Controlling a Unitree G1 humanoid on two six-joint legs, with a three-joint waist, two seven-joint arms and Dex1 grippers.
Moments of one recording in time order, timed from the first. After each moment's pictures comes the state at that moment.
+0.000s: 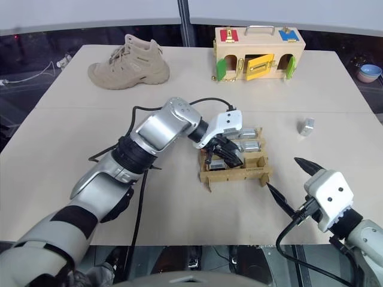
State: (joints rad) left arm -1.08 0.34 -0.60 0.17 -0.10 0.85 -1.29; right arm 0.53 -0.58 -0.41 -0.93 0.40 0.39 0.60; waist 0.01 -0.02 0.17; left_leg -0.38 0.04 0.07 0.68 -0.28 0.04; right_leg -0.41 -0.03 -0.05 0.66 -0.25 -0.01
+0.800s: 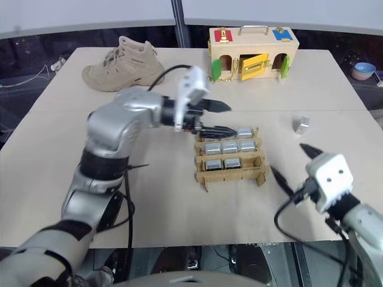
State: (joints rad) left arm -0.94 0.38 -0.21 -0.11 -0.27 0.90 -1.10; right arm 0.38 -0.58 -0.38 -0.89 0.39 0.46 0.52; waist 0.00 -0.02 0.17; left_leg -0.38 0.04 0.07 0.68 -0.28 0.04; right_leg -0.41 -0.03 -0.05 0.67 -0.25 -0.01
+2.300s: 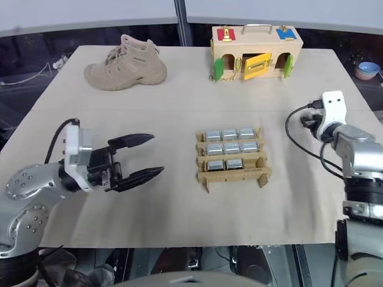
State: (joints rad) left arm -0.02 0.68 0.34 -0.57 -0.71 0.48 -1.03; right arm -0.53 -0.68 -0.20 0.13 0.31 0.68 0.58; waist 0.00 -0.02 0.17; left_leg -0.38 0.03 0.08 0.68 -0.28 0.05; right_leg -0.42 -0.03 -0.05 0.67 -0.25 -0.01
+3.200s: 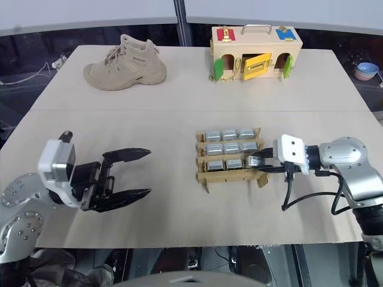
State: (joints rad) left arm 0.07 0.76 0.35 -0.50 -0.87 0.40 -1.22; right arm -0.34 -0.85 0.08 -0.10 0.29 0.04 1.30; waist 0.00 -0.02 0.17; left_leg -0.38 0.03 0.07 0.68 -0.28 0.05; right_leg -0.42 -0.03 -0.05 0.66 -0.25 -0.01
